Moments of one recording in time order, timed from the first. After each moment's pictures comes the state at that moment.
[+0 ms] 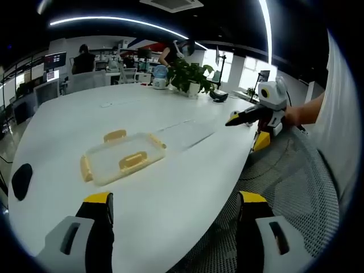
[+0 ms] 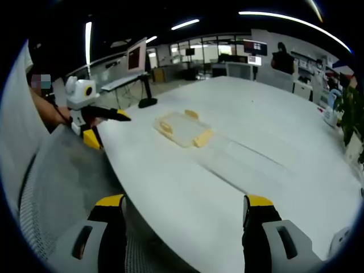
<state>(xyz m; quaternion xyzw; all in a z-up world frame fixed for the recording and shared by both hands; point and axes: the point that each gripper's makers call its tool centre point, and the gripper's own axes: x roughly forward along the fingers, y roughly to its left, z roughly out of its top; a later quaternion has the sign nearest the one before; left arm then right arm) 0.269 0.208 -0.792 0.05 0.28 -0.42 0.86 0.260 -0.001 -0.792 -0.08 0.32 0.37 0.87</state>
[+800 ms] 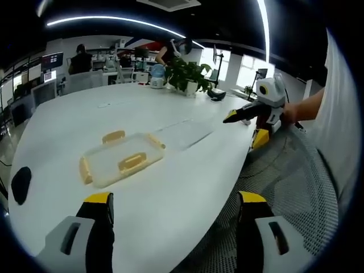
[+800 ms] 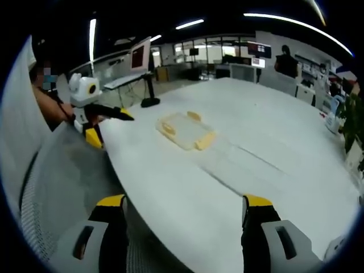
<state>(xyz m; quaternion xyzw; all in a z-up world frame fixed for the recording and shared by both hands) 0.273 0.208 -0.788 0.06 0.28 -0.43 0.85 0.264 0.003 -0.785 -0.09 0.31 0.39 0.86</state>
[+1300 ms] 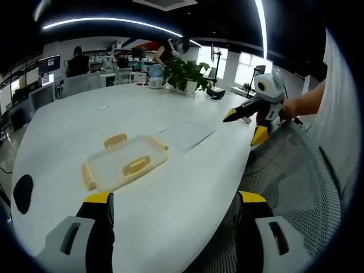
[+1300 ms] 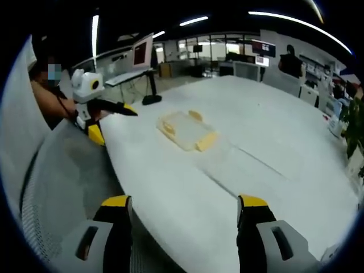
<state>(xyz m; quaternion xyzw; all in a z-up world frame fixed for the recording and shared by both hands) 0.284 0.210 -0.788 0.07 0.28 -0.44 0.85 0.272 0.006 -0.785 -0.10 0.32 0.39 0.86</state>
